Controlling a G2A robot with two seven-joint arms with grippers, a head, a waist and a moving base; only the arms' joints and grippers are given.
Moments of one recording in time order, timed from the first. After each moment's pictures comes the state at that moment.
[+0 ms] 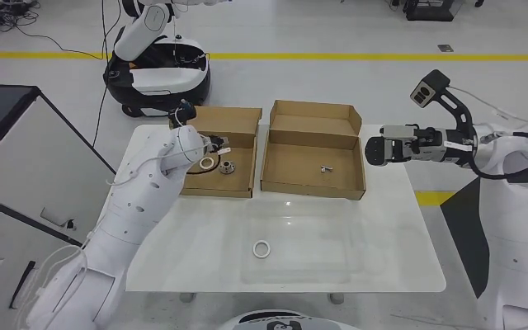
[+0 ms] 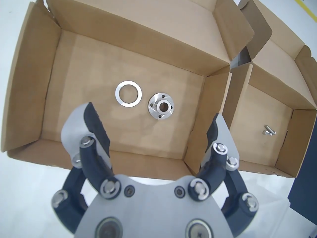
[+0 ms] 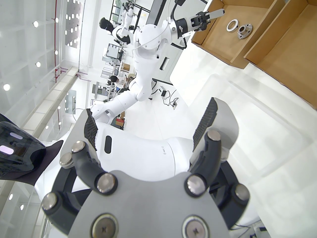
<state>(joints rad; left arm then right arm) 0.90 -1.18 -1.00 -1.51 0.82 0.64 -1.08 -1.16 -1.00 1.71 -1.78 0.37 0.29 1.53</state>
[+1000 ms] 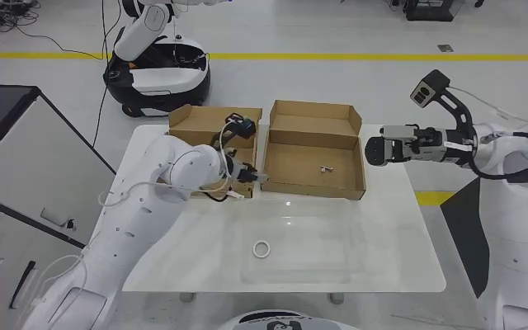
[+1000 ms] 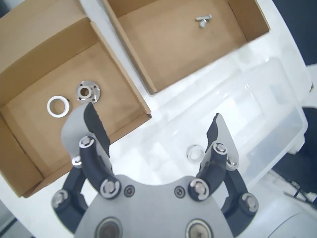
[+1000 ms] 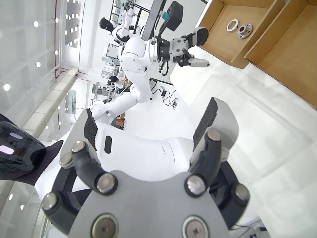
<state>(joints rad) 0.96 -1.14 -0.98 -1.82 0.73 0.01 -1.37 -1.16 -1.00 1.71 -1.78 0.37 0.29 1.53</state>
